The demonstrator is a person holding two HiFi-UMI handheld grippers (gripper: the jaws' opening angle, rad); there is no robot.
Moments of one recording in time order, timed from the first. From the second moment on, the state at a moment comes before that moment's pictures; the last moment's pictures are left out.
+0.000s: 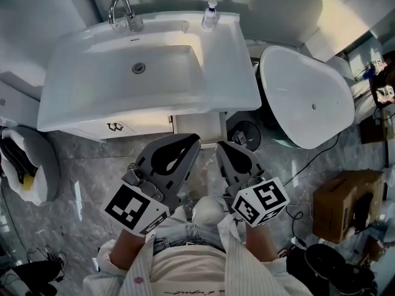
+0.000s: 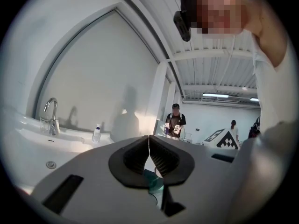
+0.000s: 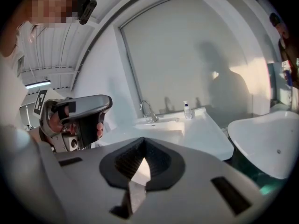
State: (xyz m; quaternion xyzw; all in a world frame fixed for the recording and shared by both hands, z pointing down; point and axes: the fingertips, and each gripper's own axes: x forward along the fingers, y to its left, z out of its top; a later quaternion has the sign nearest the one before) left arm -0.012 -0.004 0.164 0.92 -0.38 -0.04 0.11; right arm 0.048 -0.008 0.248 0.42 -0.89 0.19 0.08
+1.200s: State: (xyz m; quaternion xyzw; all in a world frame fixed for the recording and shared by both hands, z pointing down) left arm 0.006 -0.024 0.348 0.91 -0.36 0.03 0.21; right arm 0.079 -0.028 0.395 0.44 -0.85 0.26 0.14
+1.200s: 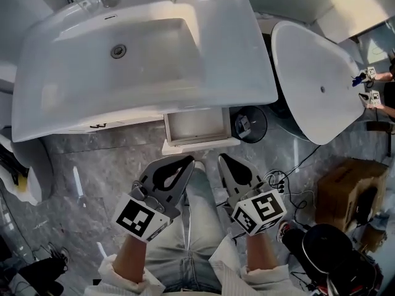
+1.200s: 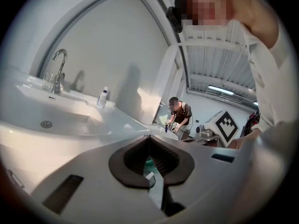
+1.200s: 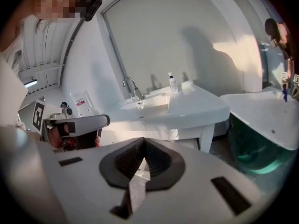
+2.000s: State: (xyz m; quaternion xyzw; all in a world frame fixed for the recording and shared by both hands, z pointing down) left arm 0.022 -0.009 0.486 0.89 -0.37 0.07 0.25; right arm 0.079 -0.021 0.522 0.46 -0.84 0.26 0.15
